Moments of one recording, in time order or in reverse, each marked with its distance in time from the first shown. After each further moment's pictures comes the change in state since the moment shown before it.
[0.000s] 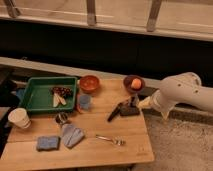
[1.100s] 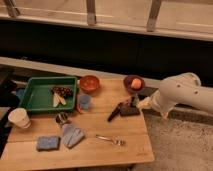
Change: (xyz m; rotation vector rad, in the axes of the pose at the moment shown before) arm 0.005 0.010 -0.004 -0.018 -0.023 -0.053
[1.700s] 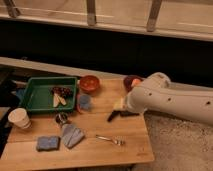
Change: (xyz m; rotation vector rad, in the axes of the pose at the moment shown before) arm 0.055 0.135 -0.016 -0.094 -0.061 -0.299
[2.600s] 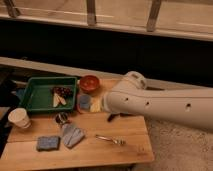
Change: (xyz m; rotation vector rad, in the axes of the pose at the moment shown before) arm 0.012 0.081 -0.016 -0.077 -0.014 -0.153
